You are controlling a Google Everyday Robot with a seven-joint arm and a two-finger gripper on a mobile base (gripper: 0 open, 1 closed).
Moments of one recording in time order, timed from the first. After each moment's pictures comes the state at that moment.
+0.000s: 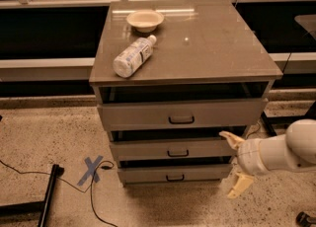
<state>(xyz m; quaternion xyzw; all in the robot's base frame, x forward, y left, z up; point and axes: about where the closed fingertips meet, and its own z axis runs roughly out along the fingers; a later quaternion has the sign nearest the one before) 0.446 -0.201 0.631 -0.66 0.68 0.12 0.31</state>
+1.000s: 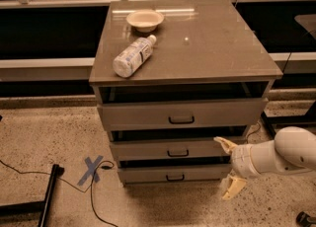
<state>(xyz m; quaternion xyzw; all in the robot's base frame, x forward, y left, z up) 0.455 -0.199 0.582 -0.67 0.67 0.13 0.31</state>
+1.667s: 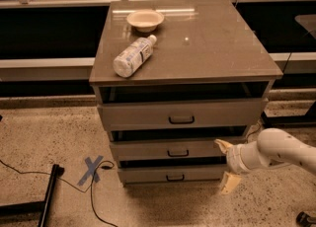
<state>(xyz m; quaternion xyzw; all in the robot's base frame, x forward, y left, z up) 0.499 -0.226 0.501 -0.67 0.69 0.09 0.26</state>
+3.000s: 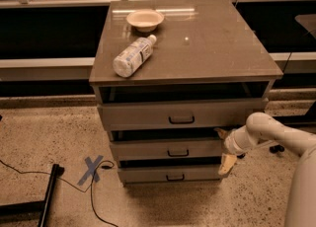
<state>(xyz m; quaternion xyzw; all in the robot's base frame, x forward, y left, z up) 0.602 -0.264 0.433 -0.68 0.69 0.07 0.24</state>
